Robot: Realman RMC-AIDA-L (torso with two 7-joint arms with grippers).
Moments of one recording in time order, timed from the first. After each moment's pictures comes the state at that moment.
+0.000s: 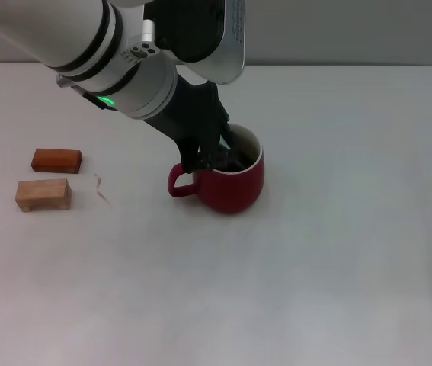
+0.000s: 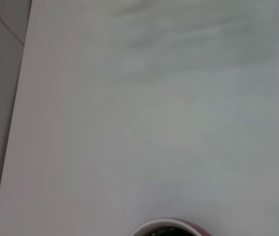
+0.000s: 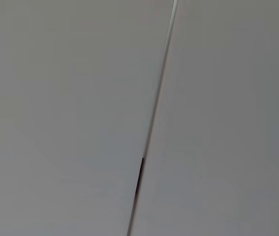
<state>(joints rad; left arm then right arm) -0.75 -2.07 1.51 1.42 2.43 1.51 -1.95 0.47 2.07 0.91 0.06 -1.98 -1.24 -0.16</state>
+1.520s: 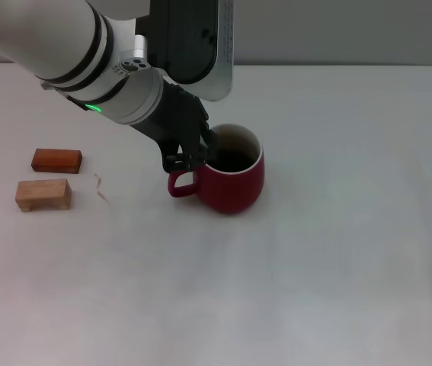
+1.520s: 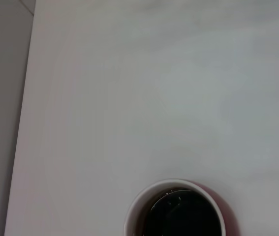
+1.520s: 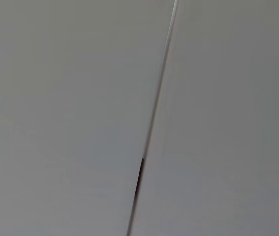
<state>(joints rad) -0.70 -2.07 1.57 1.49 2.53 1.49 -1.98 0.48 2.07 0.91 0.06 -1.99 -1.24 -0.16</state>
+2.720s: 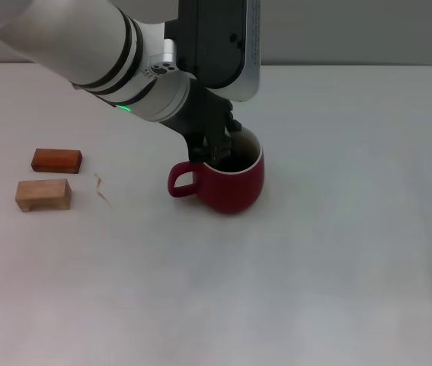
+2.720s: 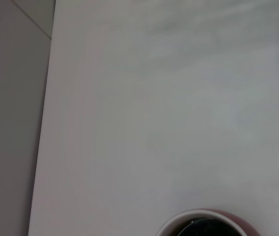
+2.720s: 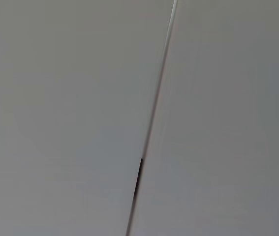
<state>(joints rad) -0.71 -2.07 1.64 1.44 2.52 1.35 -1.99 0.47 2.07 0.91 0.06 -1.98 -1.24 -0.16</state>
